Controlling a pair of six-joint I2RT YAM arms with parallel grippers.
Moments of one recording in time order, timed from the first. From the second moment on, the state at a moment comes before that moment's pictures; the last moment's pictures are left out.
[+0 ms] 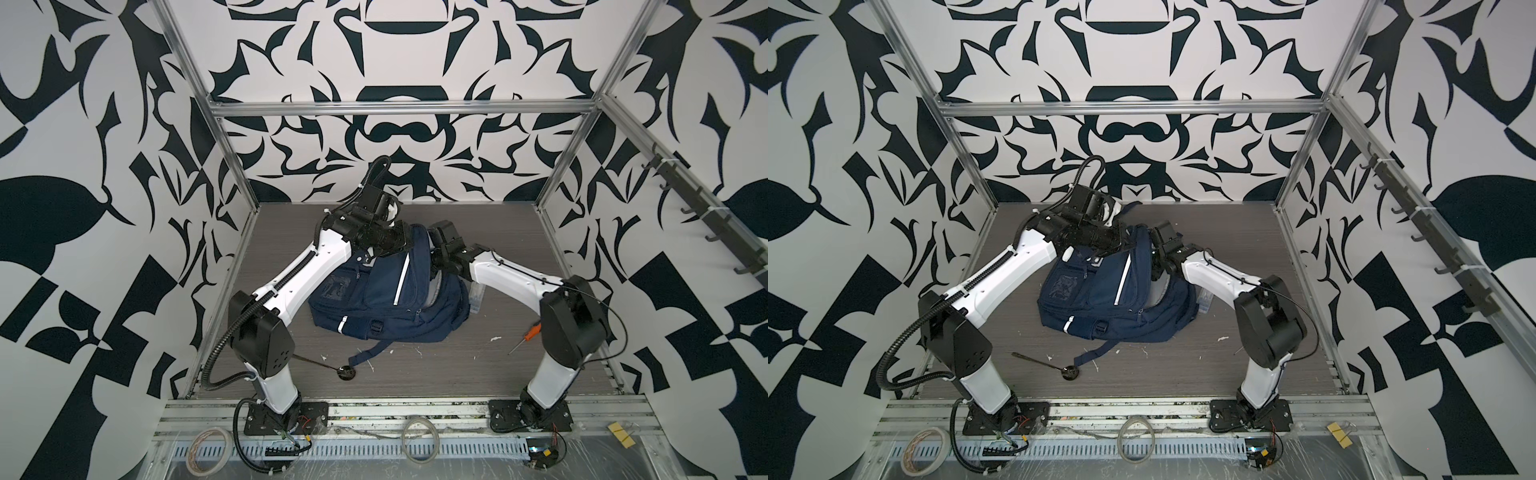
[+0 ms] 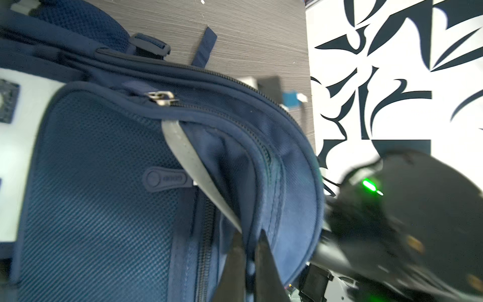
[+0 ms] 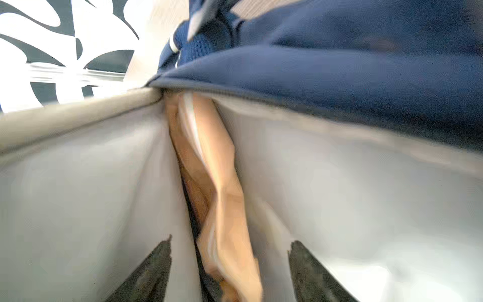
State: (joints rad) left arm -0.61 1.73 1.71 -0.78 0.42 -0.71; right arm 0.56 1.70 1.25 -0.31 -0.29 1.10
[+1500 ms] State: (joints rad) left arm -0.62 1.22 0.88 -0.68 0.43 -0.84; right arm 0.80 1.55 1.17 -0.87 -0.02 0.52
